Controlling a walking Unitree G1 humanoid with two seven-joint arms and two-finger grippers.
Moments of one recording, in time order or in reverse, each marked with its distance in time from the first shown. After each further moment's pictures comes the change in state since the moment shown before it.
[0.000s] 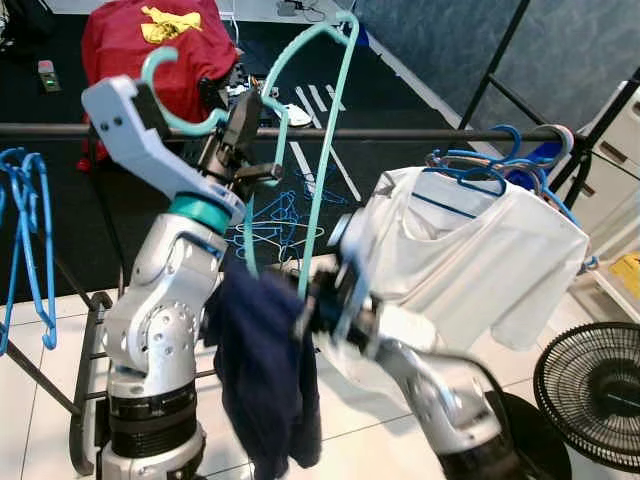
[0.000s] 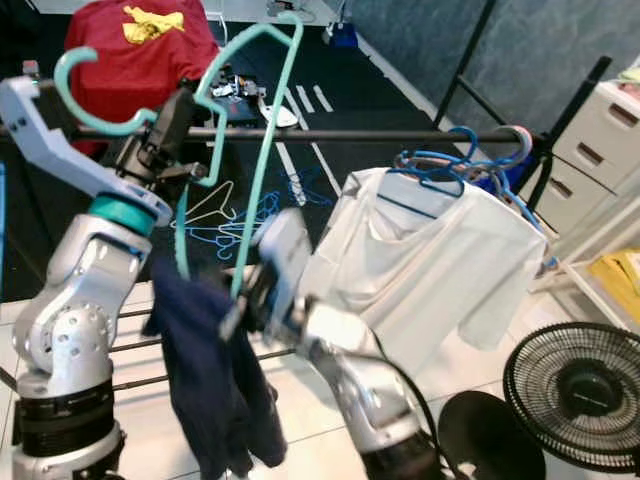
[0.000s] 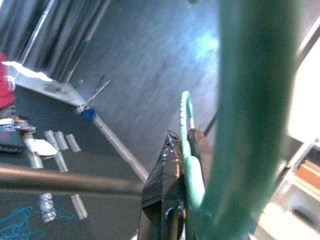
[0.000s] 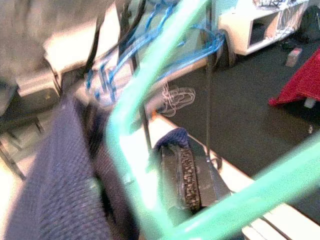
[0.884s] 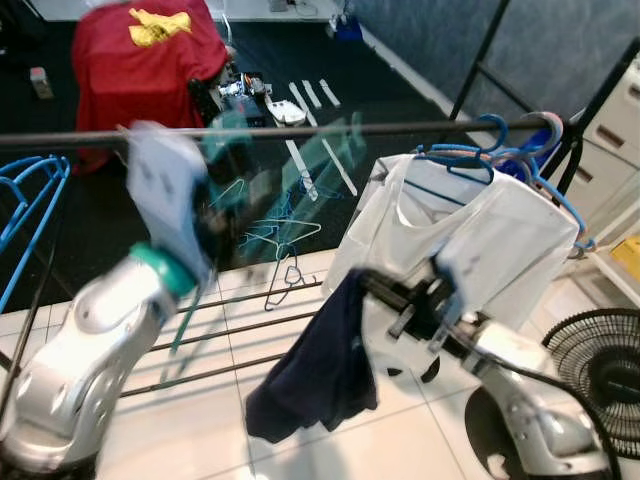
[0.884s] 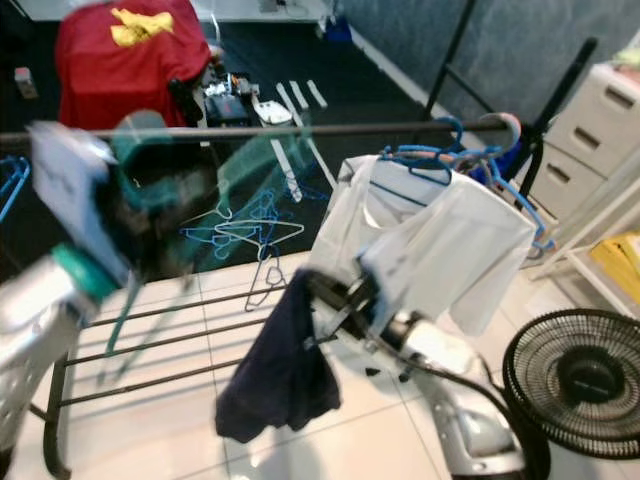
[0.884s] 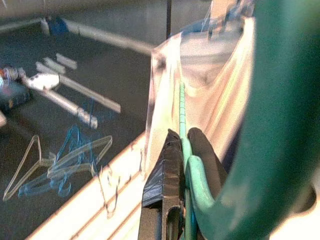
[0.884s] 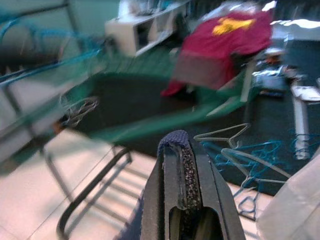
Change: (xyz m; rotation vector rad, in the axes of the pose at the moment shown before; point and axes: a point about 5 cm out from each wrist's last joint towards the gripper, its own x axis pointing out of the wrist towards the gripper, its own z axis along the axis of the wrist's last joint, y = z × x) left arm -0.080 0.038 -0.027 0.466 0.552 -0.238; right arm -0.103 -0.062 0.032 0.001 -0.131 -0.544
